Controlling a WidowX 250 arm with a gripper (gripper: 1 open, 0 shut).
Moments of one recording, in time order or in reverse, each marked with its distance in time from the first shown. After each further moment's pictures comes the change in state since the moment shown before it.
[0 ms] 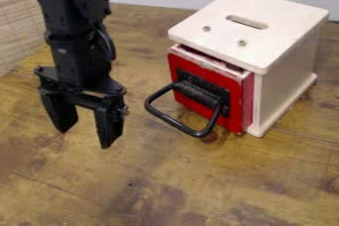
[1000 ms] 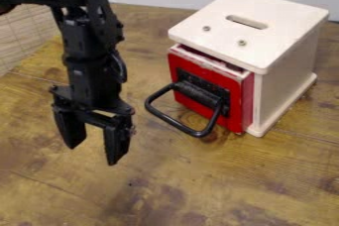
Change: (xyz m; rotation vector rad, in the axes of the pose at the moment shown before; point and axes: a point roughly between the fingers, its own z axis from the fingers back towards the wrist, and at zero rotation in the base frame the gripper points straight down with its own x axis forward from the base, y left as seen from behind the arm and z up) arm 0.004 -0.001 -0.025 0.001 0.066 -0.025
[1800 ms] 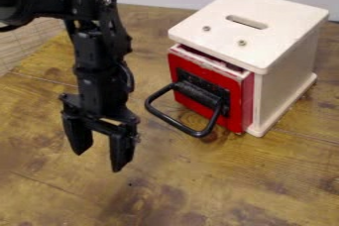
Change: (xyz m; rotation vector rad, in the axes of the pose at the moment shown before) arm 0.008 -0.001 -0.016 -0.001 0.040 -0.037
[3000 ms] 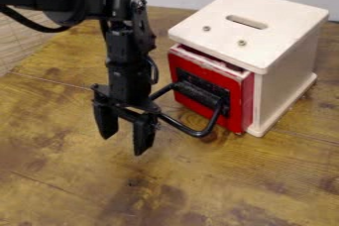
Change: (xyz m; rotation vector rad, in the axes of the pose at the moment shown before) arm 0.046 0.004 -0.008 0.012 -0.007 -0.072
